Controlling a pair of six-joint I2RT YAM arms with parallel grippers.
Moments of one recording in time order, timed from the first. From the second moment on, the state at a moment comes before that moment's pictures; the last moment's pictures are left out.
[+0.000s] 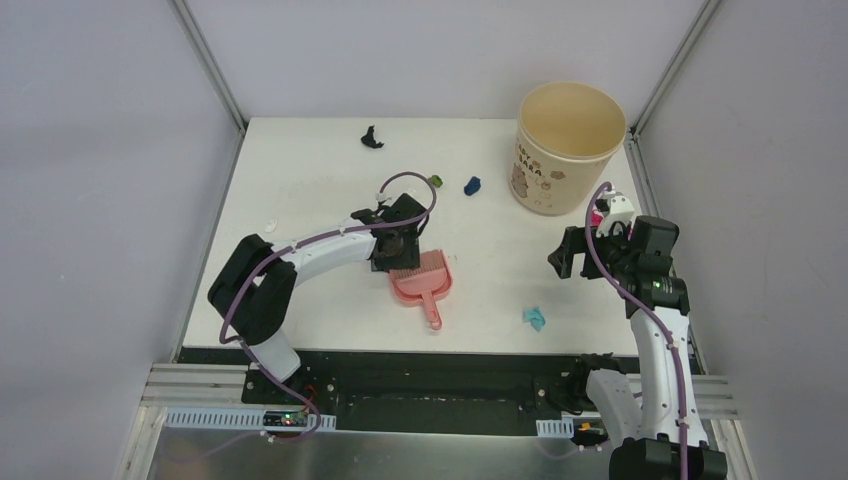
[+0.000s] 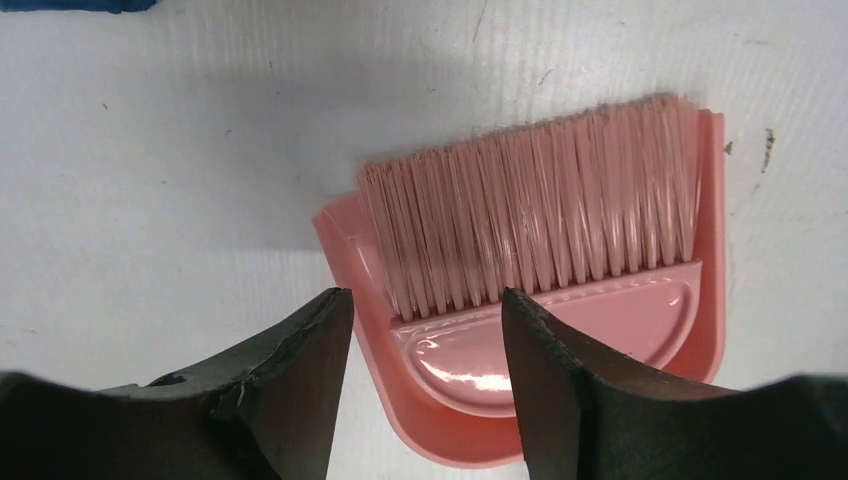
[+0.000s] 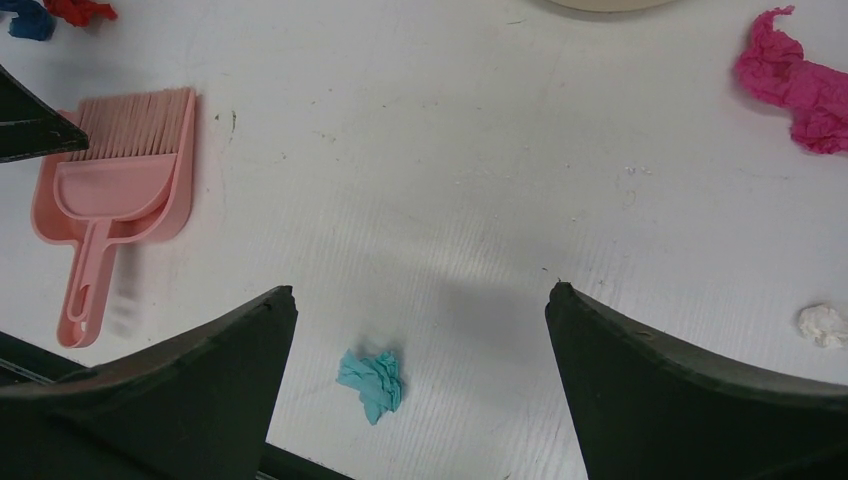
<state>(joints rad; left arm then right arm) -0.72 1.66 1.10 -0.62 -0.21 -0.77 -0.13 0.79 0.76 -0.67 -0.47 -0.12</state>
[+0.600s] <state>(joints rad) -0.71 1.78 1.13 -0.60 -0.21 -0.86 -0.13 0.79 0.76 -0.67 -0.47 -0.13</state>
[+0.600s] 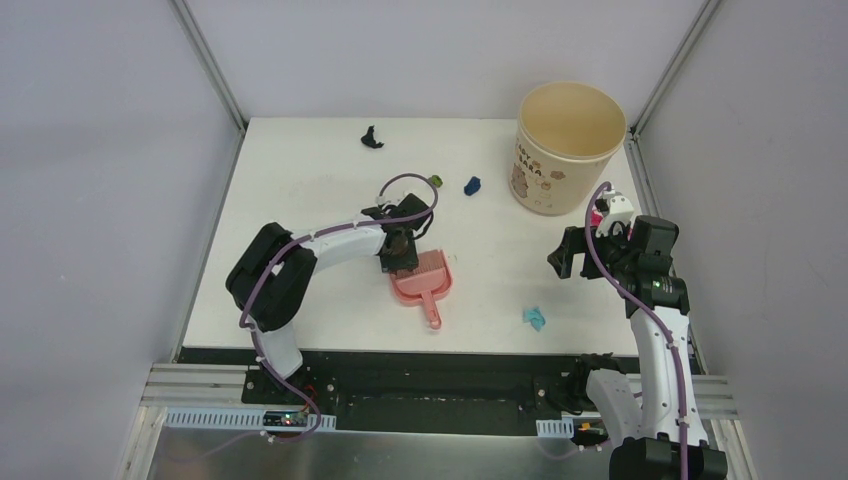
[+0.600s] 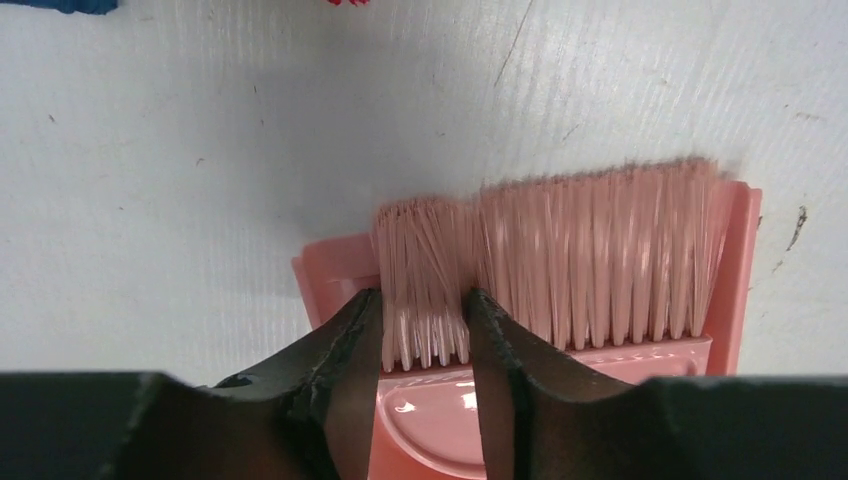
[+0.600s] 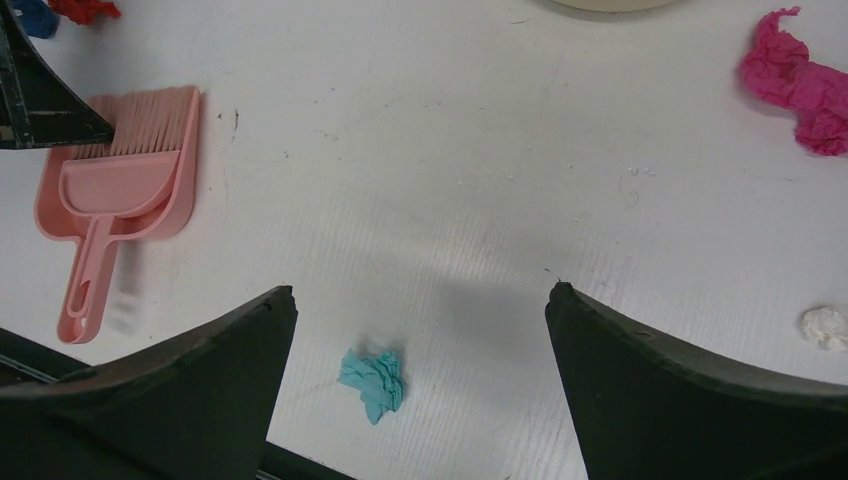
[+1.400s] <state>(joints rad) -0.71 1.47 1.11 -0.40 -0.03 -0.64 -0.13 0.79 0.82 -0.78 -0.74 -0.19</state>
